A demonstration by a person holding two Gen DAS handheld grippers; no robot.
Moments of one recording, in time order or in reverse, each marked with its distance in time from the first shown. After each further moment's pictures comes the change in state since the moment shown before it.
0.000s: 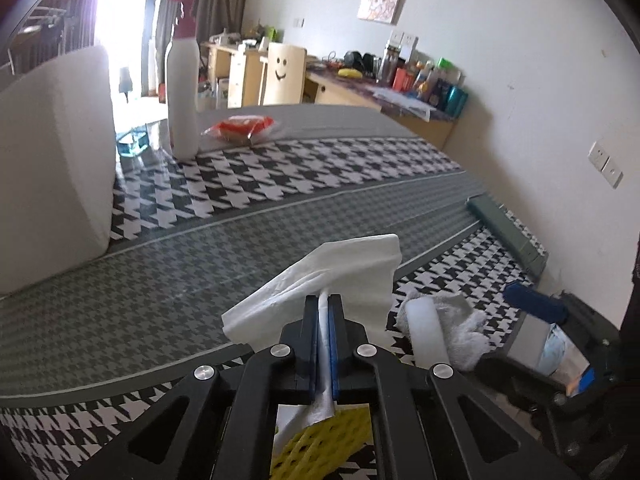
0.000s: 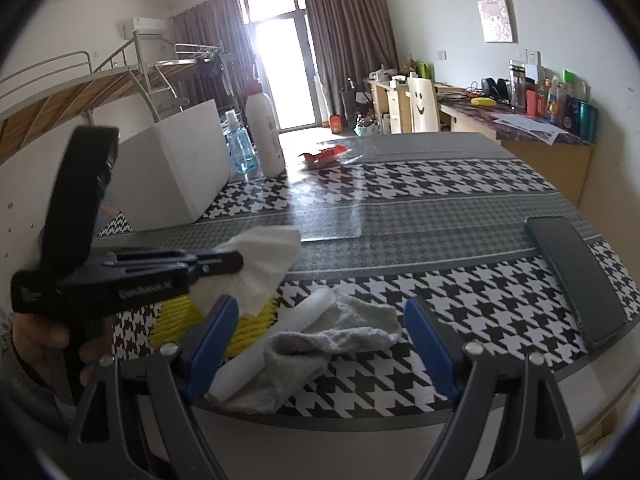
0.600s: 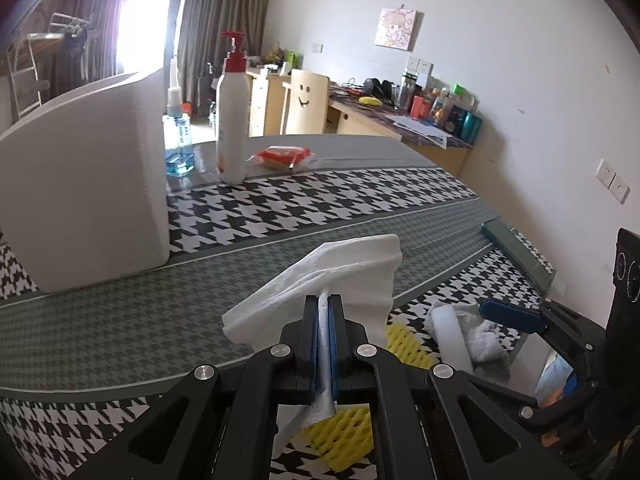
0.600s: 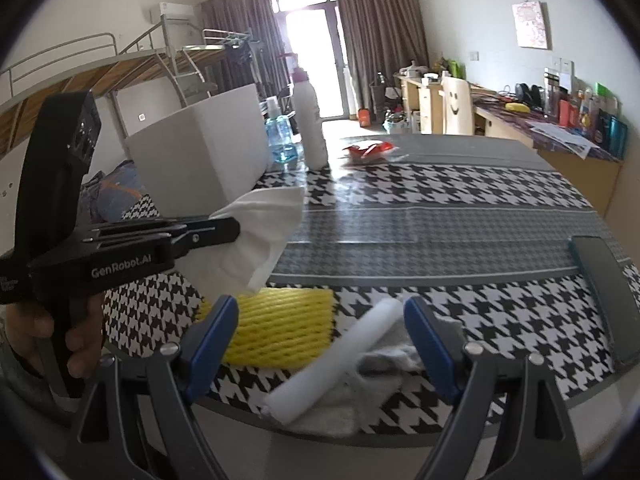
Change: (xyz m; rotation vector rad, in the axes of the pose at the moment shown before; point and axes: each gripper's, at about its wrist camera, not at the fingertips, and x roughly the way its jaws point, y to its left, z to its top) left arm -0.037 0.027 -0.006 -0.019 -0.088 0.071; right arm 0.017 0.037 0.006 -0.068 0.037 0.083
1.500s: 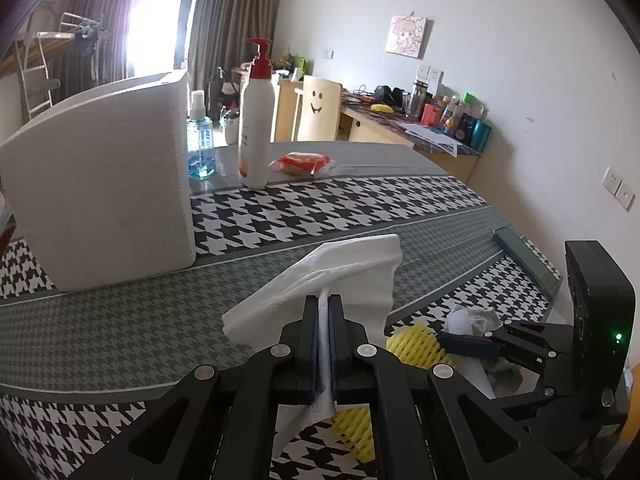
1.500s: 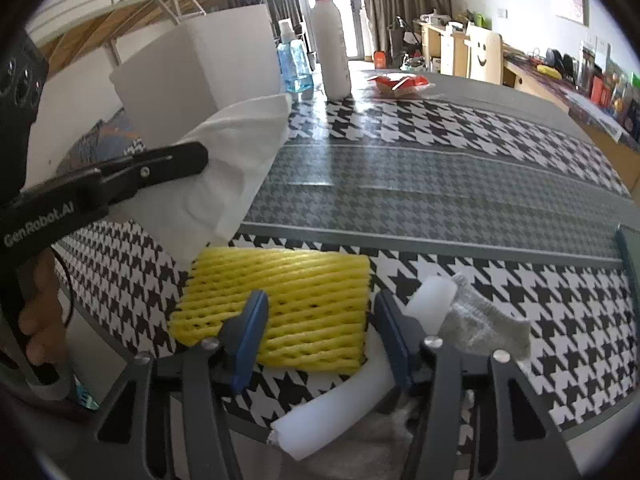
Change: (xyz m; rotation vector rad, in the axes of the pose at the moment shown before) left arm -0.012 0.017 -0.003 -0.013 -0.024 0.022; right arm 0.049 0.016 -0.009 -0.067 0.239 0.002
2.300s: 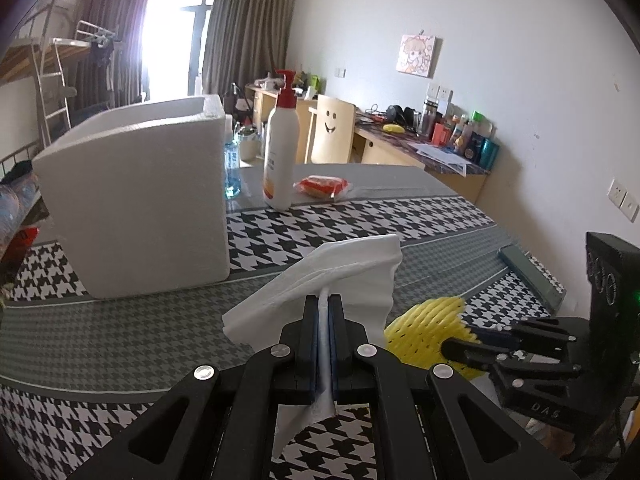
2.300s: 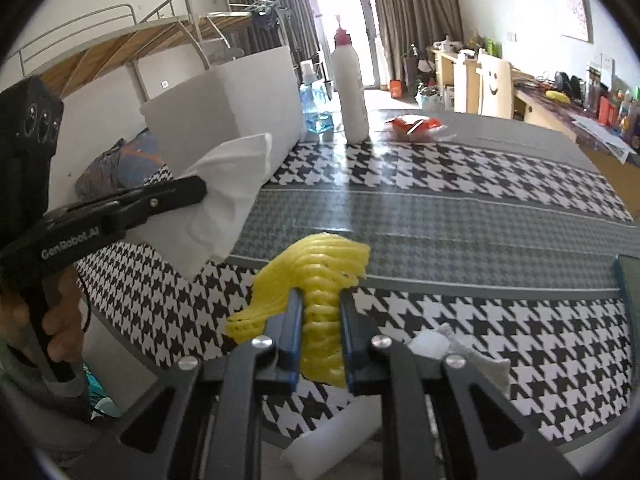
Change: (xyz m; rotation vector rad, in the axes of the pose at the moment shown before) left arm -0.031 0.012 0.002 -0.012 -0.071 0.046; right arm -0.031 0.000 0.010 0.015 -0.129 0.068
